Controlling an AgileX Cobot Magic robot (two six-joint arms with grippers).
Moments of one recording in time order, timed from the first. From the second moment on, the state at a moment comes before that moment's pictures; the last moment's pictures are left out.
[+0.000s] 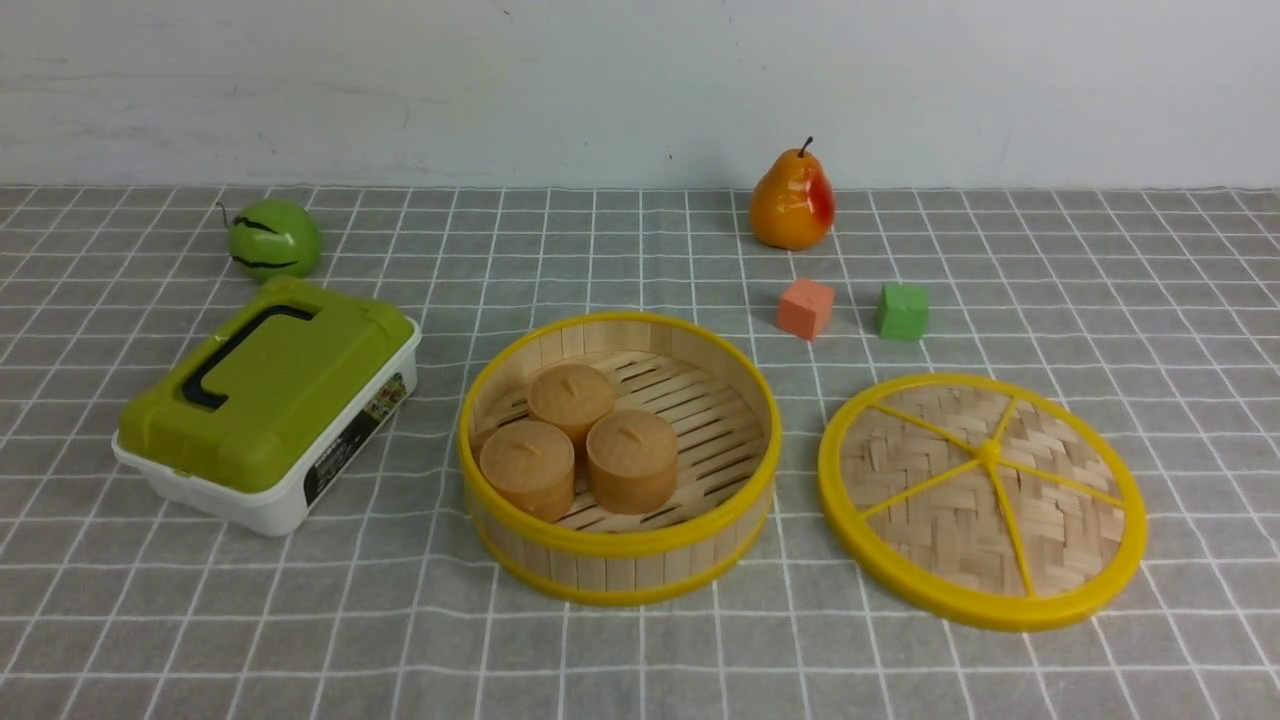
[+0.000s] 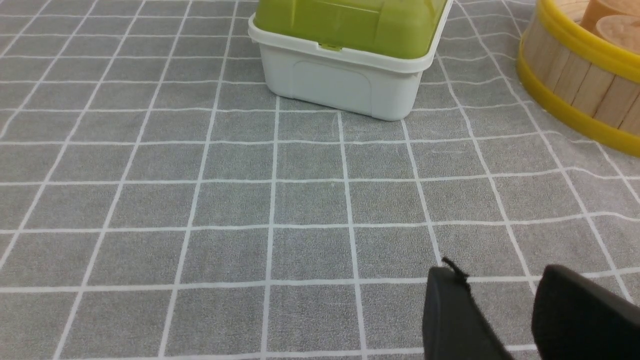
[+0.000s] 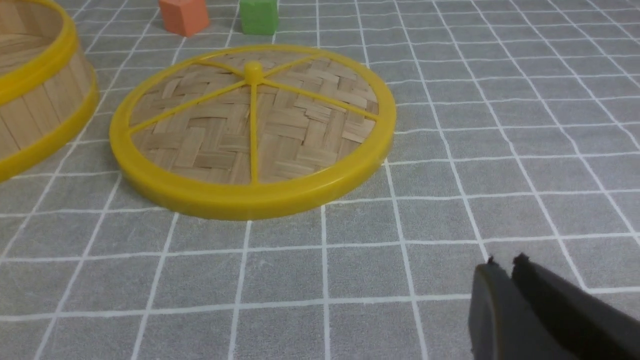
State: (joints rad) right arm -0.02 -0.01 0.02 -0.04 0.38 0.13; left arm -0.05 -0.01 0.03 0.01 0.38 -0.08
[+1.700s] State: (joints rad) right arm -0.04 -0.01 0.02 -0.04 0.38 0.15; left arm -0.05 -0.01 0.03 0.01 0.38 -0.08
